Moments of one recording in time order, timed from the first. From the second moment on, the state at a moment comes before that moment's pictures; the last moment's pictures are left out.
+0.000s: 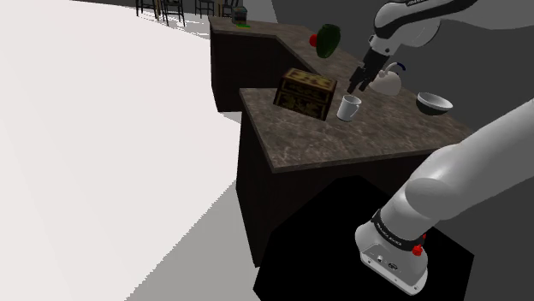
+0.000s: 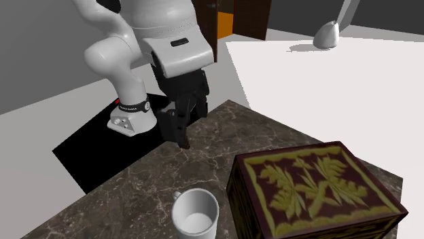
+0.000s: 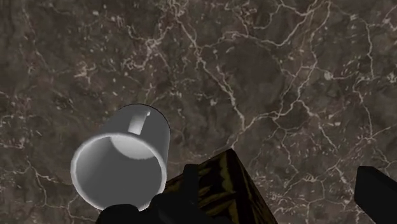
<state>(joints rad) -0.06 -0.29 -0.60 -2.26 -0.04 2.08 -0.55</state>
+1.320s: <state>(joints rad) -0.20 0.36 -0.71 -1.90 0.43 2.16 -1.07</state>
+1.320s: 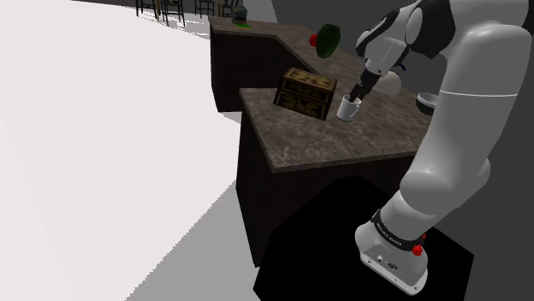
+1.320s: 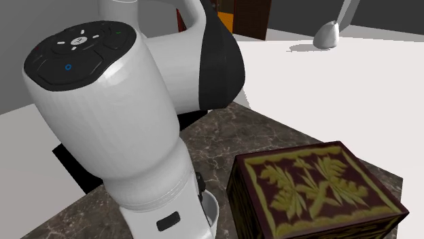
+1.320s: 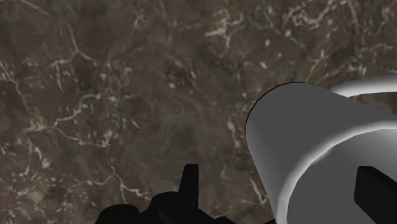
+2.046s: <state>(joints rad) -0.20 0.37 -0.70 -1.90 0.44 2.17 -1.08</state>
